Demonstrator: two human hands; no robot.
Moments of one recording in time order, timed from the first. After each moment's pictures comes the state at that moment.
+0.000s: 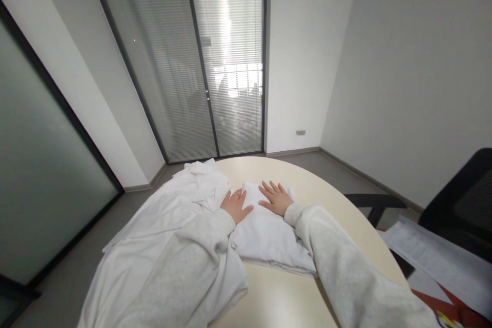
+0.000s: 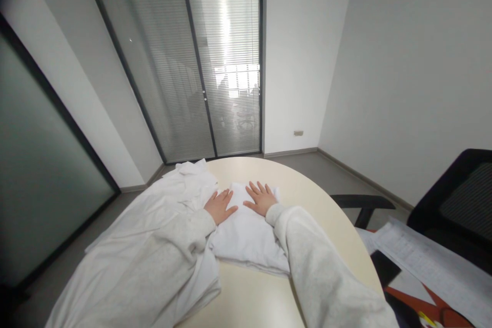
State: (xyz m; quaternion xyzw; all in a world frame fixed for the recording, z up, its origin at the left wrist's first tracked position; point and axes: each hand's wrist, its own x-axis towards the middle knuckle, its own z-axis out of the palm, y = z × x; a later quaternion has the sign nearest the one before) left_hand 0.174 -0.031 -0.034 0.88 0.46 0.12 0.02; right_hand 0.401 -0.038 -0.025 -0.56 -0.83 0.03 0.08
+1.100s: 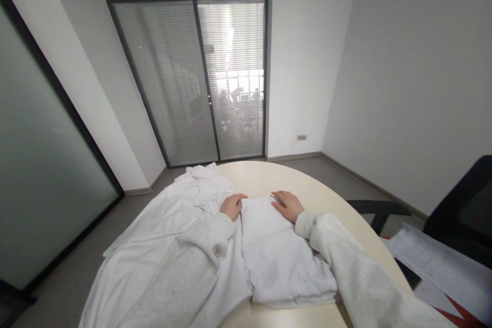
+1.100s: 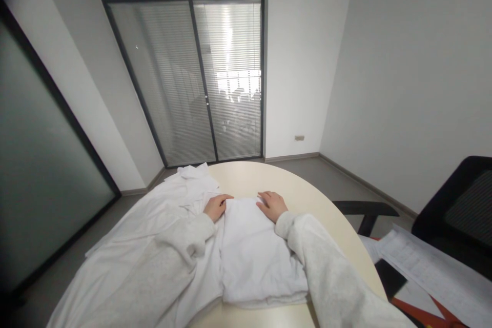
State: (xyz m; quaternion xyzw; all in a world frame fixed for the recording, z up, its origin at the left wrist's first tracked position) left_hand 0.164 -0.014 -0.027 0.79 0.44 0.36 0.22; right_hand 0.431 -0.042 -0.037 -0.58 -0.79 0.02 0.22
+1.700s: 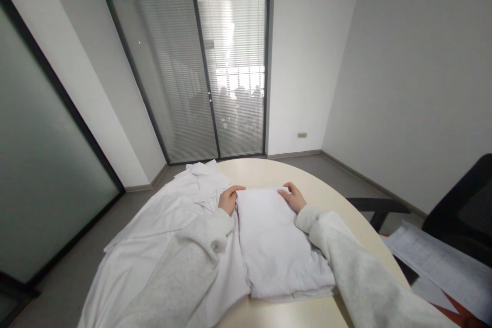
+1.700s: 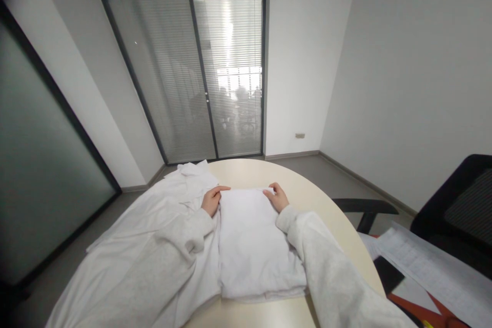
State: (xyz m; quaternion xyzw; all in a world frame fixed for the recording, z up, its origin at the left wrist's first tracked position) left_hand 0.167 -0.018 -0.016 0.64 0.43 0.52 0.35; right_hand 0.439 -0.027 -0.034 -0.58 -0.57 0.24 0.53
